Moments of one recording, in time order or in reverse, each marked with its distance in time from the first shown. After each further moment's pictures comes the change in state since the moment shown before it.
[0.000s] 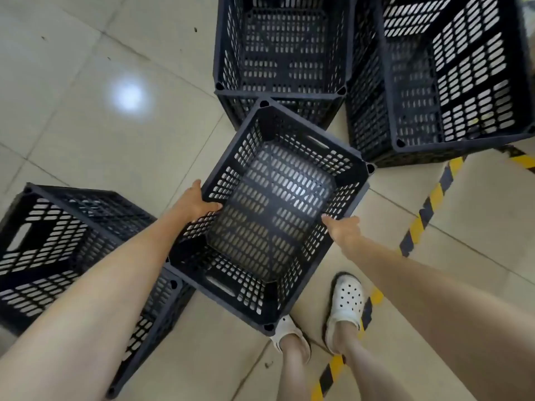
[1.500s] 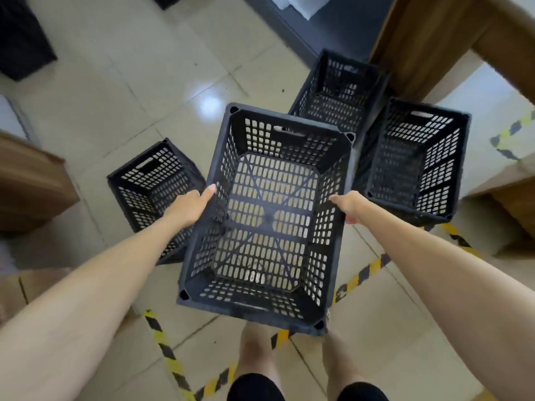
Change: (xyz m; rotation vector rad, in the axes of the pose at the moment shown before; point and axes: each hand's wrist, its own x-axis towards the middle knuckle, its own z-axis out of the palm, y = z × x) left_hand -0.418 -0.005 -0.038 -0.148 0.349 -0.228; right_hand -0.266 -0.034 -0.192 -0.406 -0.216 -0.407
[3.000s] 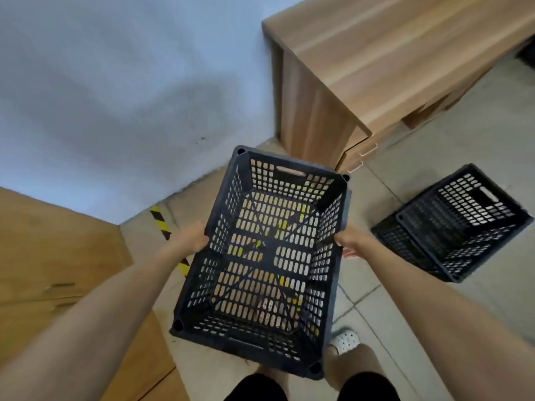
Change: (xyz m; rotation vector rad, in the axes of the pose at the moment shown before) left_hand -0.598 -0.483 0.362 -0.939 0.198 -1.027; right_hand -0.422 0.259 0.514 -1.455 -0.622 -0.612
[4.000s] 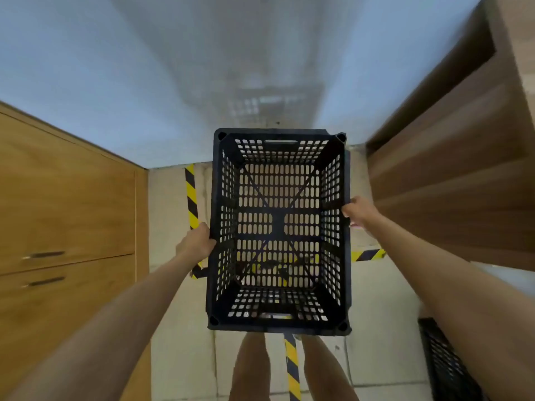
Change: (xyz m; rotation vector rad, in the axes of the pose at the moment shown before) left_hand 0.246 -0.123 -0.001 -0.378 -0.046 -0.508; right_hand 0.335 -0.302 0.143 -0.598 -0.073 -0.206
